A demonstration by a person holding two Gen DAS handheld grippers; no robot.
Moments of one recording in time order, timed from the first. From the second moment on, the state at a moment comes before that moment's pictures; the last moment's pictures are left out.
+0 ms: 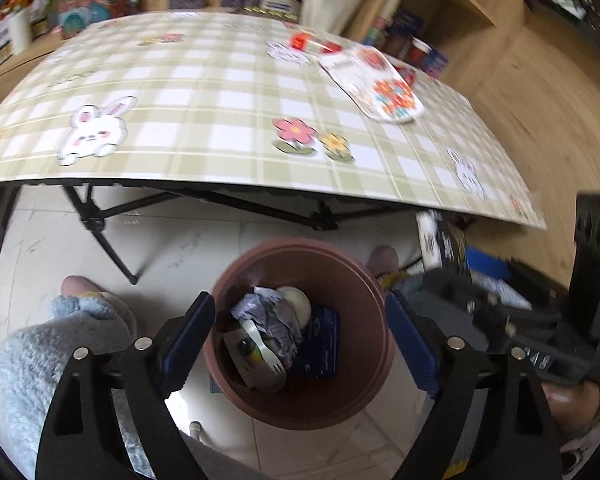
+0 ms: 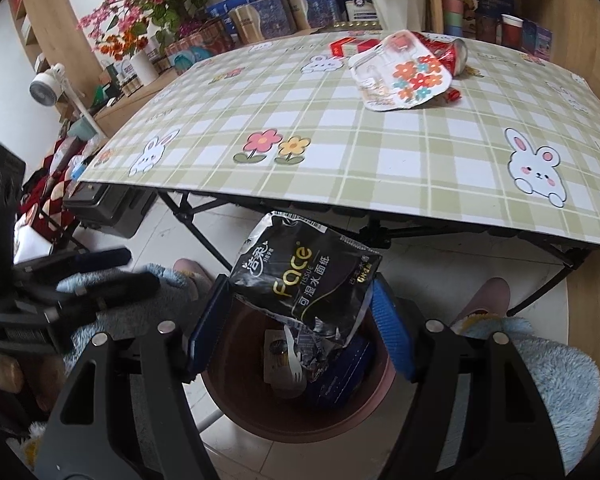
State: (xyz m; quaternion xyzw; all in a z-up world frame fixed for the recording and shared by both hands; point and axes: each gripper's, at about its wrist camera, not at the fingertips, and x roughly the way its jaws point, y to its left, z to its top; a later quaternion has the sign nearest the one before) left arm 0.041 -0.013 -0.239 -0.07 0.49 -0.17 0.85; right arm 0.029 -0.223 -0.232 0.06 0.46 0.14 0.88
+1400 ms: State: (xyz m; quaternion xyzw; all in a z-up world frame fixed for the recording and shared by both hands) left arm 0.051 0.029 -0.200 -0.15 0.36 -0.12 0.91; right arm 0.050 -0.251 -0.205 0.03 0.38 0.12 0.92
